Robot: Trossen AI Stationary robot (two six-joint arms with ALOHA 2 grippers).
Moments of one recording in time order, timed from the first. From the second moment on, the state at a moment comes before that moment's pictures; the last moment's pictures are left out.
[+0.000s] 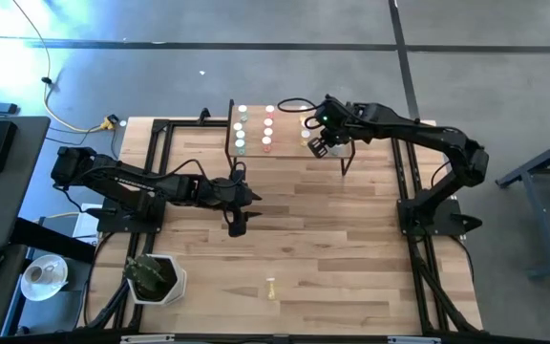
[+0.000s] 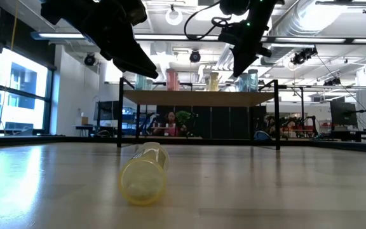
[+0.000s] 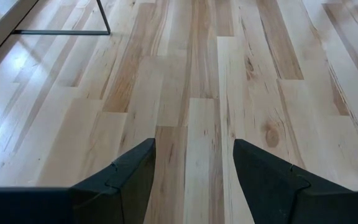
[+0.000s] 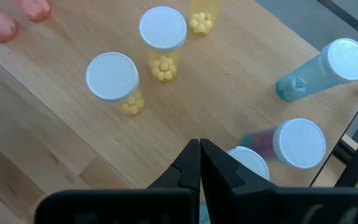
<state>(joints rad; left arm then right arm) 0.04 1.34 0.74 -0.03 -0.14 -0.05 -0.43 1.56 1.45 -0.95 0.26 0.34</state>
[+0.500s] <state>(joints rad) 0.04 1.34 0.74 -0.03 -0.14 -0.05 -0.43 1.56 1.45 -0.91 0.23 0.31</state>
